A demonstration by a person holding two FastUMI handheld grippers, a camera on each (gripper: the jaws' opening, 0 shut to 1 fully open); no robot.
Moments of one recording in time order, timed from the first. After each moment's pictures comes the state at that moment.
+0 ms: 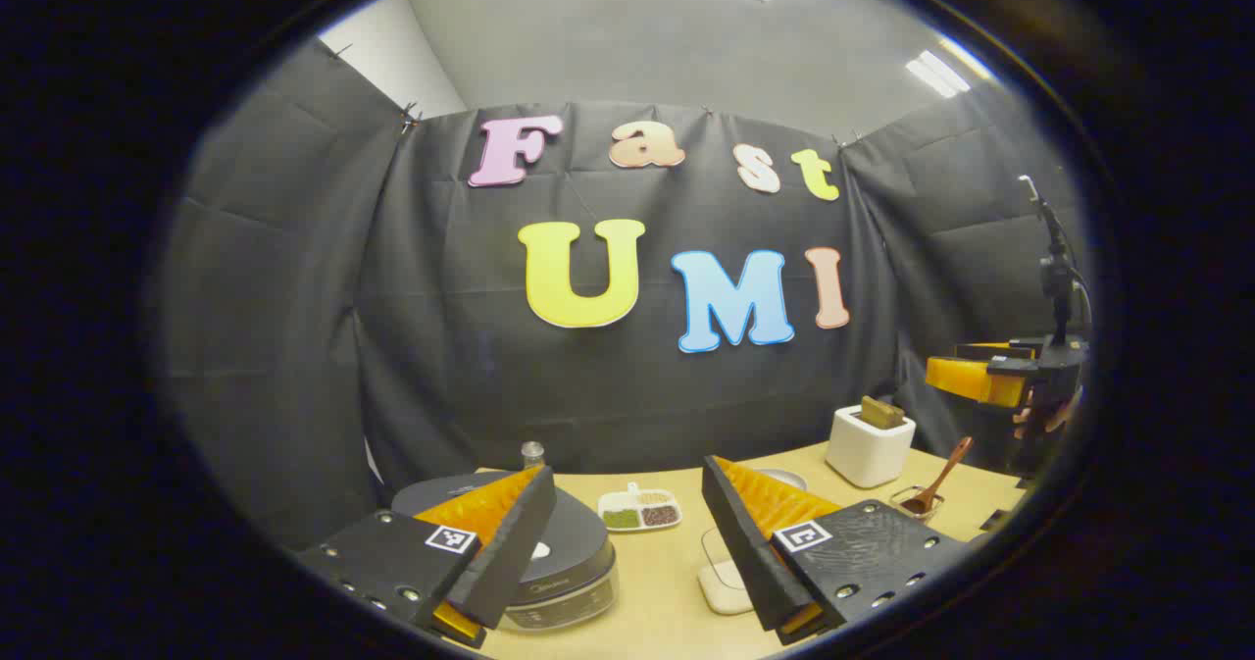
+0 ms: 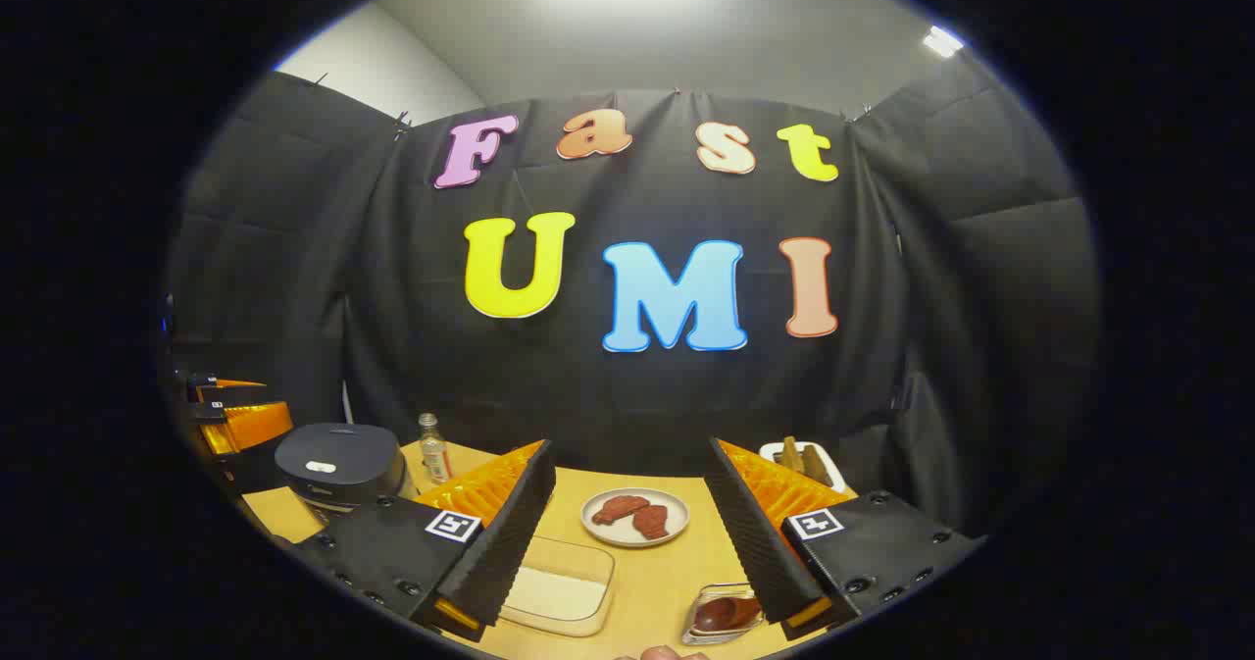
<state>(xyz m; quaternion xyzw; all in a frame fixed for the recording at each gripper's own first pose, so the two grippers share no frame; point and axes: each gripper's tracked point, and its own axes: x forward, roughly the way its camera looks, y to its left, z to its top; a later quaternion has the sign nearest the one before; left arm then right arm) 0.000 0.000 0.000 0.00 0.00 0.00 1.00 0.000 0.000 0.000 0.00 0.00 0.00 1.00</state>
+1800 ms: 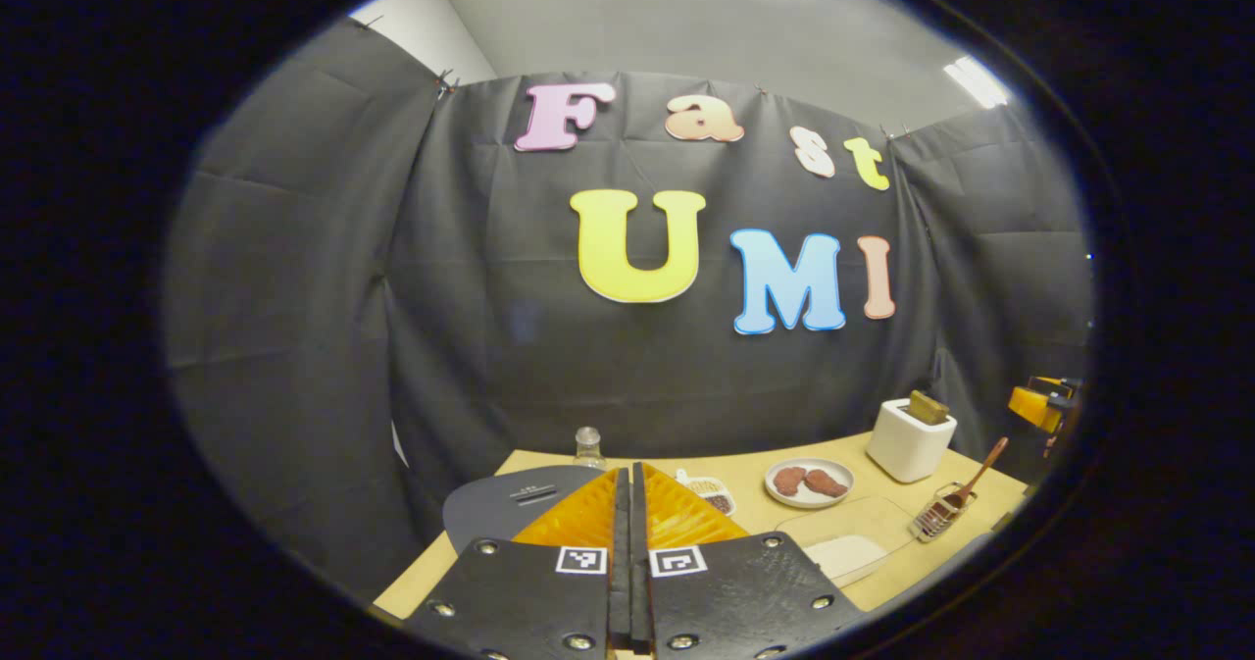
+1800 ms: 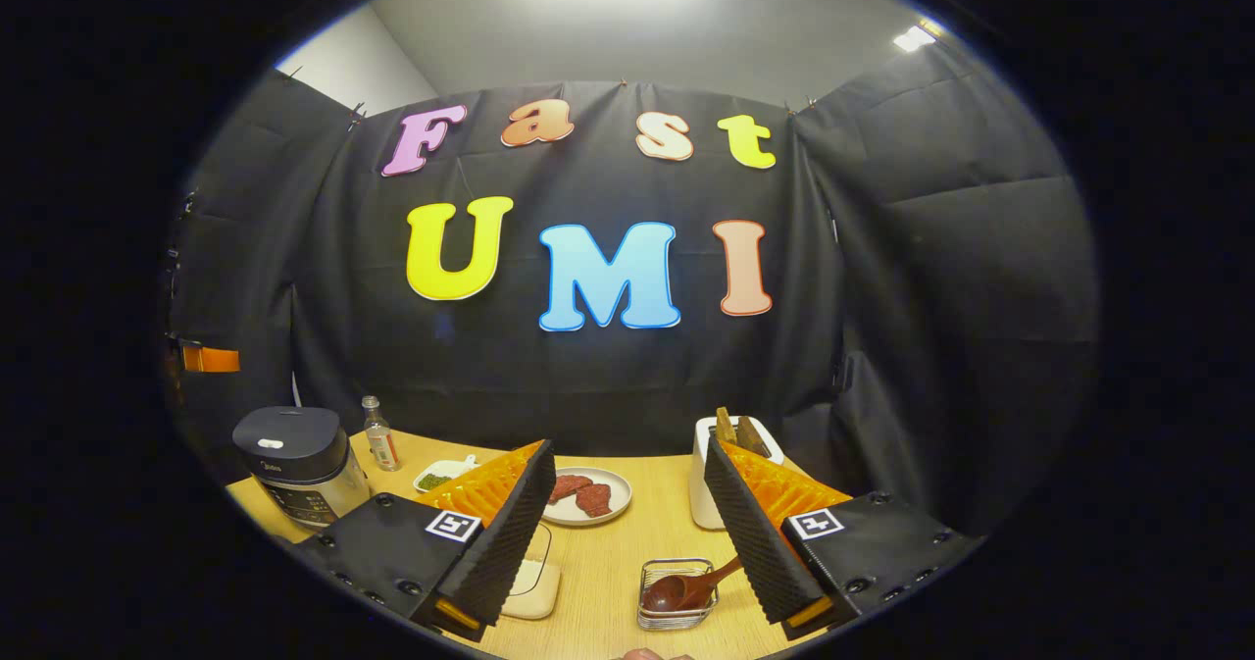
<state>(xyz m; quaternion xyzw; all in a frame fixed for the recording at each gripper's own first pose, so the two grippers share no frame) 0.051 0.087 -0.024 -0.04 0.07 0.01 1.00 -0.026 -0.056 -0.037 0.00 0.01 -0.09 1.00</state>
